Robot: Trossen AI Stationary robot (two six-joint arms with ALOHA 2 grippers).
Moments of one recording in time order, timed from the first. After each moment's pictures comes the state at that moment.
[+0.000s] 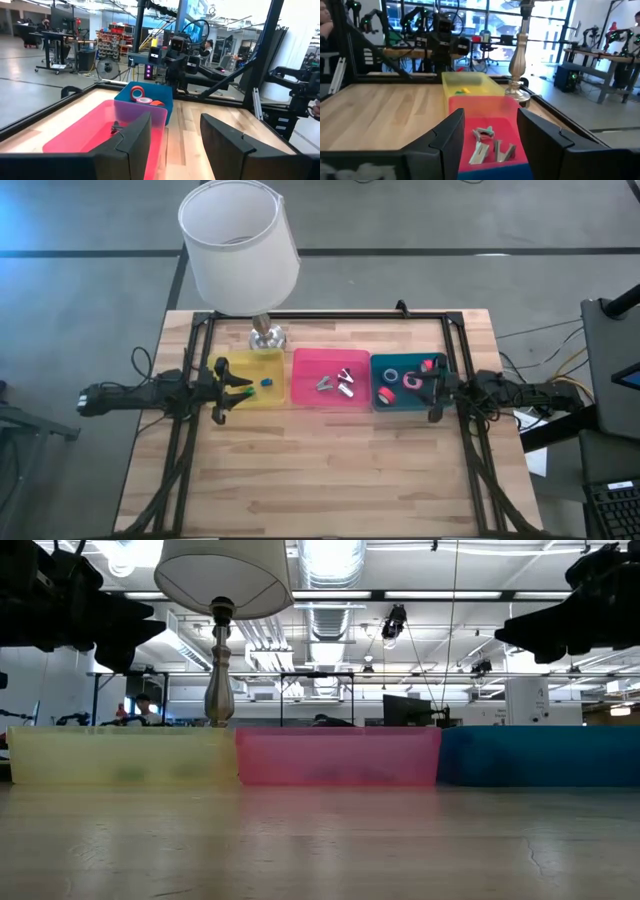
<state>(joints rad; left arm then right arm) 0.00 0.00 0.01 0.06 -0.07 -0.12 0.05 0.01 0.03 0.00 0.24 -0.04</state>
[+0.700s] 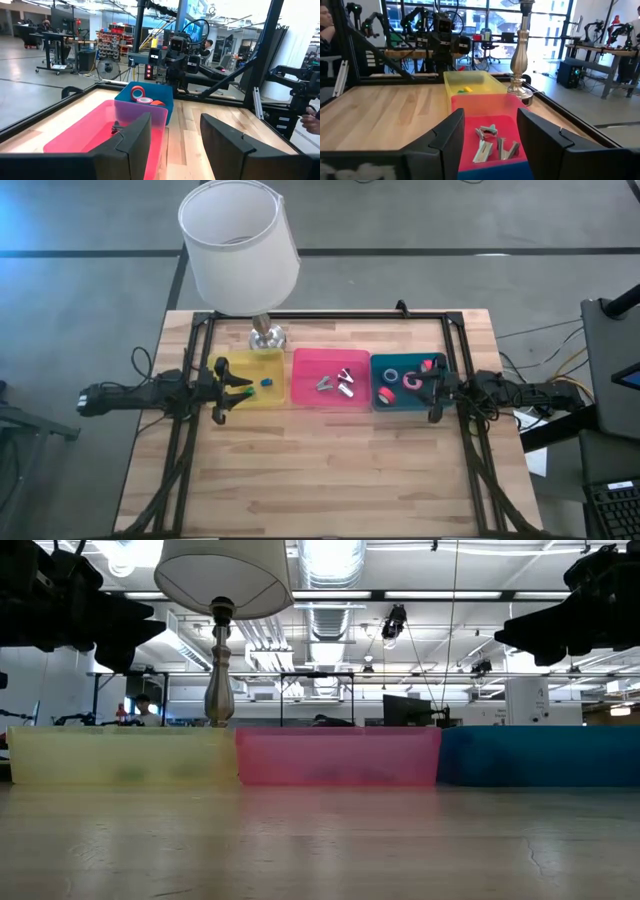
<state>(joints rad) 0.00 0.02 0.01 0.06 -0.07 -0.12 0.05 0.02 0.03 0.00 0.24 -0.01</state>
